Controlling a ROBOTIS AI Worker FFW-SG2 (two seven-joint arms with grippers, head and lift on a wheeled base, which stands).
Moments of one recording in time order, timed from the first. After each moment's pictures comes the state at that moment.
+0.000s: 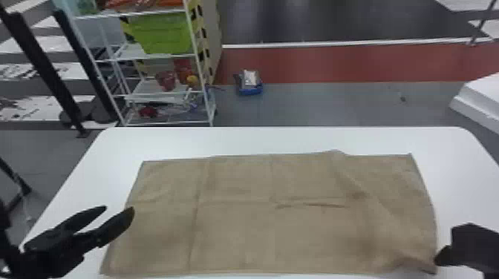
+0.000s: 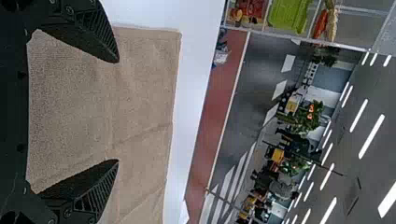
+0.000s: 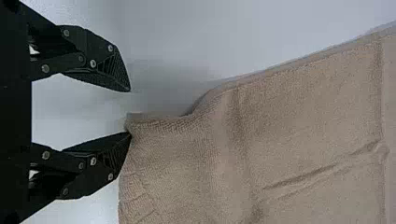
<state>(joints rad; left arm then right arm) 0.38 0.01 0.65 -2.20 0.19 0.83 -0.83 0.39 -0.47 -0.05 -2.19 0.86 0.48 1.36</state>
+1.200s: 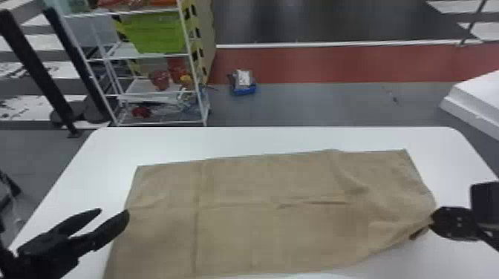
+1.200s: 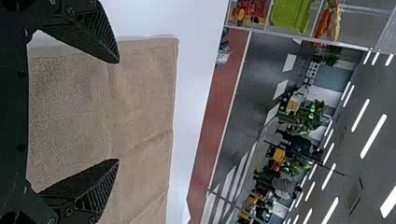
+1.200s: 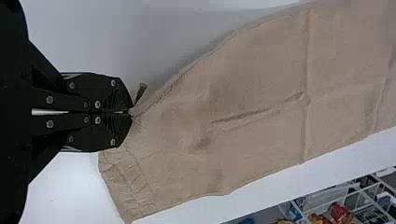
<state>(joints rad) 0.38 0.01 0.63 -2.18 0.18 0.80 -0.83 0.30 -0.51 -0.14 -2.26 0.77 0.36 1.36</state>
